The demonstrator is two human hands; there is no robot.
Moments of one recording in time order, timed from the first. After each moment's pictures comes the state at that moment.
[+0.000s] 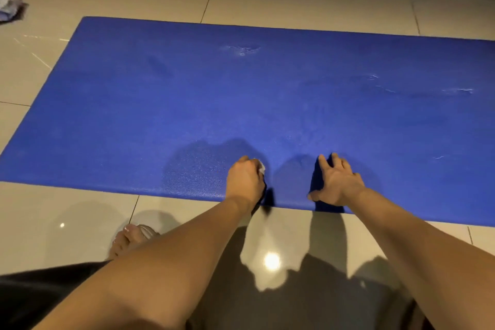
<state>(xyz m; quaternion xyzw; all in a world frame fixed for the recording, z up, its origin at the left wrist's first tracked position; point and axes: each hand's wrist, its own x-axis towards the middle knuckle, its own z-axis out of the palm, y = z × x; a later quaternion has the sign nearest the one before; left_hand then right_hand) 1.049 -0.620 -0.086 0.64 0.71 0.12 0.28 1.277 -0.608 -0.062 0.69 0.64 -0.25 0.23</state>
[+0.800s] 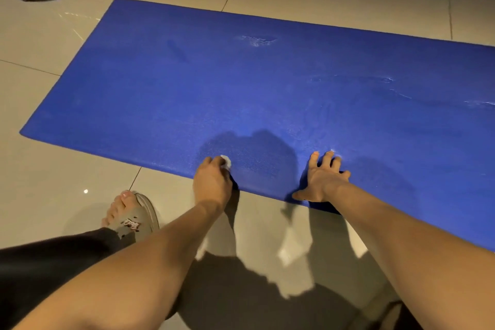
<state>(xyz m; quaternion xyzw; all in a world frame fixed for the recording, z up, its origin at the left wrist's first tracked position) 1.025 -0.672 -0.088 0.50 0.82 0.18 0.20 1.270 -0.603 -0.061 0.63 0.66 -0.24 0.33</state>
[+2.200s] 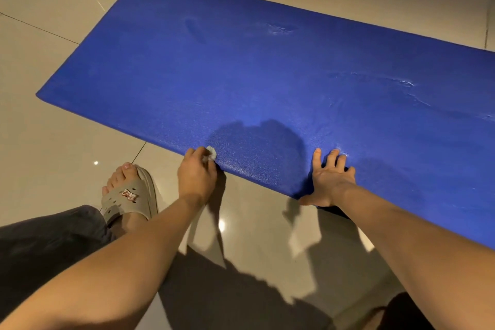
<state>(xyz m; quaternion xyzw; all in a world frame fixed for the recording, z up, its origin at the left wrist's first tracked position) 1.005 -0.703 -0.094 0.46 0.85 0.21 0.16 1.288 -0.608 -0.068 0.55 0.73 -0.16 0.36</state>
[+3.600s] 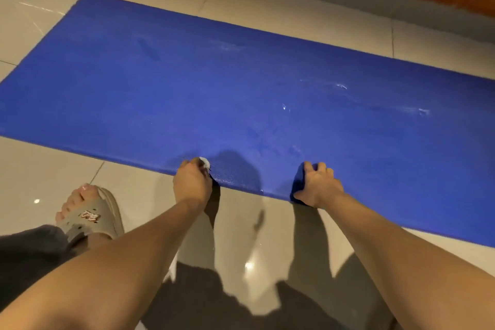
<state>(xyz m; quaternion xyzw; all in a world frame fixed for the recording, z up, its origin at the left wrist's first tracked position) 1.061 -0.682 -0.101 0.45 0.84 0.19 0.22 1.352 -0.636 -0.053 0.69 0.64 -0.24 0.25</state>
